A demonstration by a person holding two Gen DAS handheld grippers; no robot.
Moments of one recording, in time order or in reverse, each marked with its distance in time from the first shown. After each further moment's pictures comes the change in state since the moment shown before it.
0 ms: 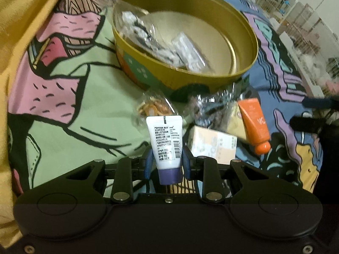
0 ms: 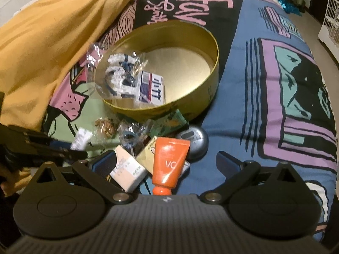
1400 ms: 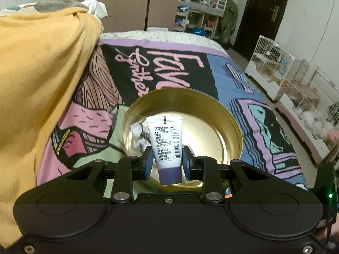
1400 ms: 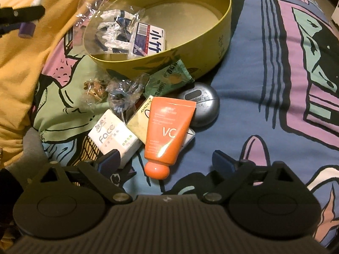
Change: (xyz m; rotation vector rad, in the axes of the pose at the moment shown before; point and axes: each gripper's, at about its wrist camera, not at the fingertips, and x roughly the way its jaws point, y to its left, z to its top) left arm -0.096 -0.024 0.063 0.003 -0.419 0.044; right arm 0.057 -0.009 -0.022 -0.011 0.174 0.043
